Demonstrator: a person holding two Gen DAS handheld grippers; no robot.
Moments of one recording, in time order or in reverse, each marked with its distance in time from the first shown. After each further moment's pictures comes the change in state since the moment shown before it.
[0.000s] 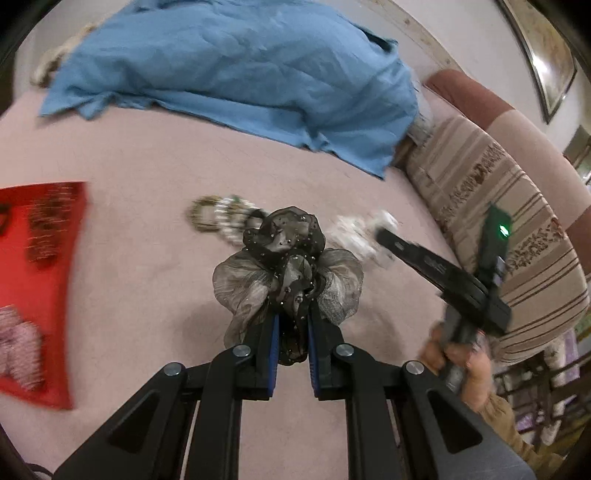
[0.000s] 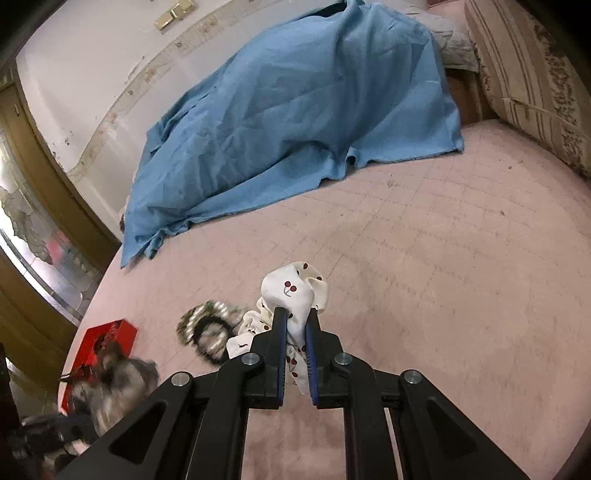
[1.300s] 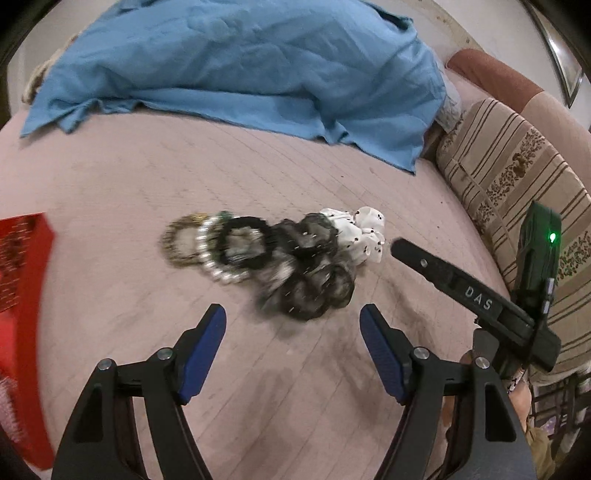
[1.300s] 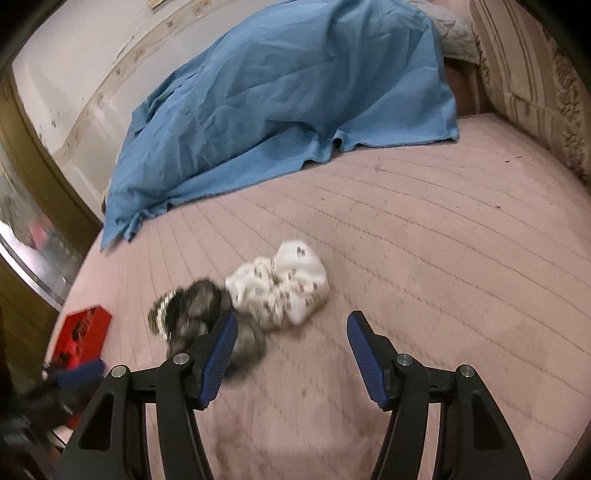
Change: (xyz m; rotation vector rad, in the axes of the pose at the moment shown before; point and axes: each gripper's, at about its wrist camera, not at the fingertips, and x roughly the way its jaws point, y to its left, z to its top) left arm 0.105 -0.028 0.041 0.035 0.043 0.087; right arm 0.030 -0.017 0.011 -0.026 0.067 -0.053
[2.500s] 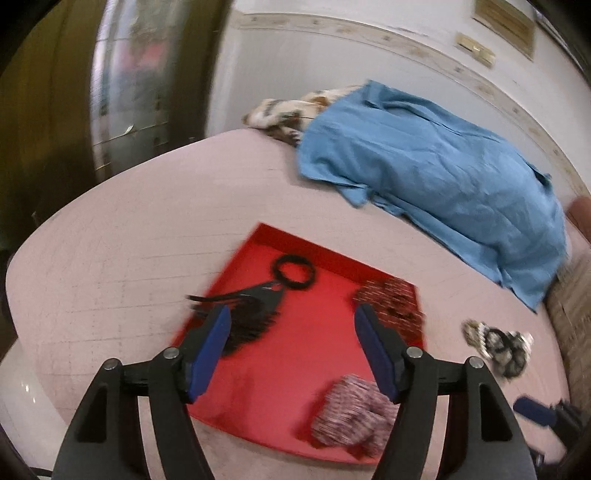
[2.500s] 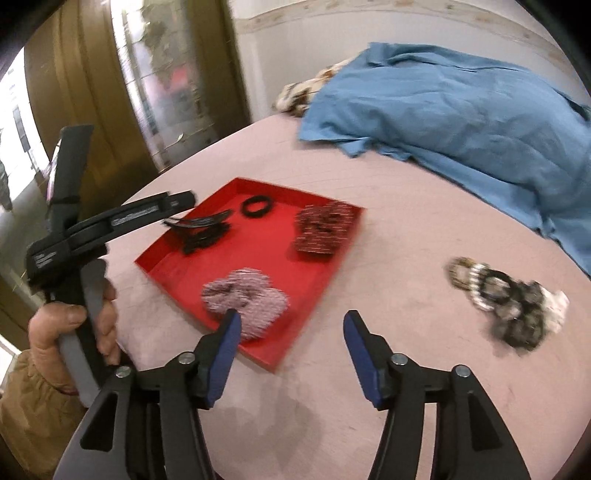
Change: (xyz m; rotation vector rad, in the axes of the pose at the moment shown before) left arm -0.225 0.269 -0.080 -0.332 -0.399 0.407; right arm -0.035 0.326 -0.135 -0.590 0.138 0.177
